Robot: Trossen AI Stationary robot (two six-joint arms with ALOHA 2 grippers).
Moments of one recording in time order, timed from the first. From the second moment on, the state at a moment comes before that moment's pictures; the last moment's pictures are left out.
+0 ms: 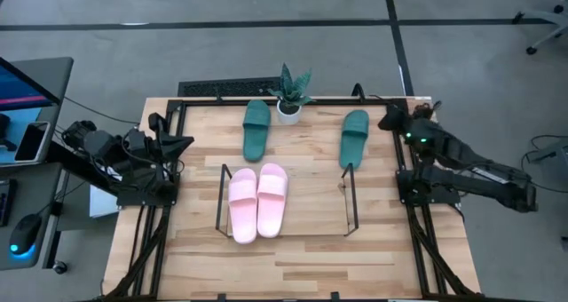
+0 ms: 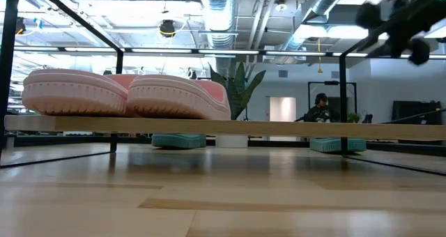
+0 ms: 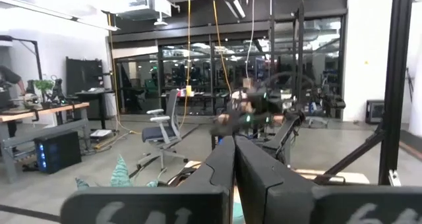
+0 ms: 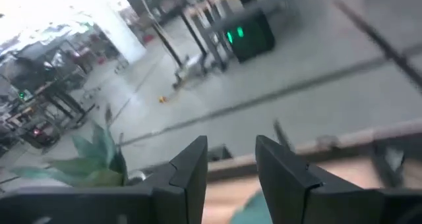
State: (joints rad) left arm -0.54 0.34 0.63 0.04 -0.77 0.23; right arm -0.42 0.39 0.47 -0.43 0.76 0.76
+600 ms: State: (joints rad) left arm -0.54 0.34 0.63 0.03 -0.79 0.24; right arm -0.57 0.71 0.45 -0.48 0.37 0.80
